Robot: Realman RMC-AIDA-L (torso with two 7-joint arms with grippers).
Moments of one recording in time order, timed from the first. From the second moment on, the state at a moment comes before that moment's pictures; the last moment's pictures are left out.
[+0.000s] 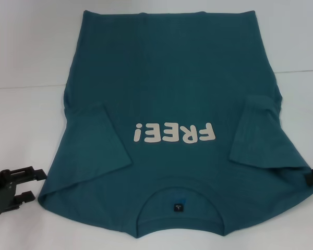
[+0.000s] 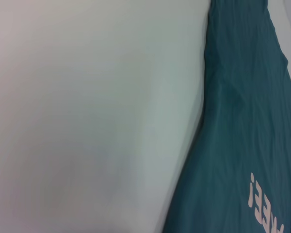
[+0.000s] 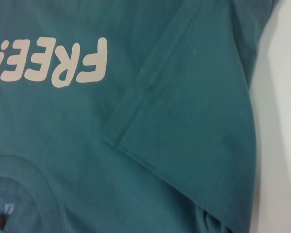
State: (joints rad) left arm -0.48 -2.07 0.36 0.72 2.38 1.40 -2.59; right arm 0.63 1.90 -0.65 -0.79 -2.66 -1.53 2.46
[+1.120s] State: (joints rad) left arm -0.51 -2.08 0.44 0.66 2.37 1.34 -2.61; right arm 0.63 1.90 -0.64 -0.79 -2.65 -1.53 2.45
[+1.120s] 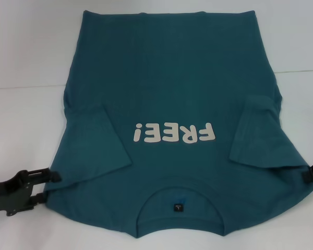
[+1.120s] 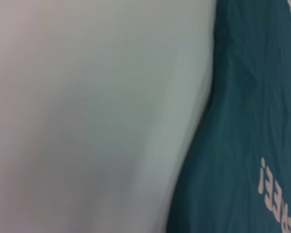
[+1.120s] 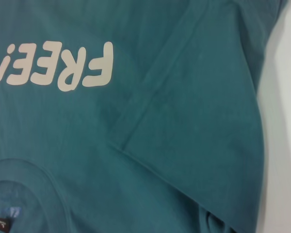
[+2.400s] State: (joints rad) left arm -0.53 -2.08 0.43 0.63 2.35 1.33 -2.58; right arm 0.63 1.90 -0.62 -0.79 -2.64 -1.53 2.45
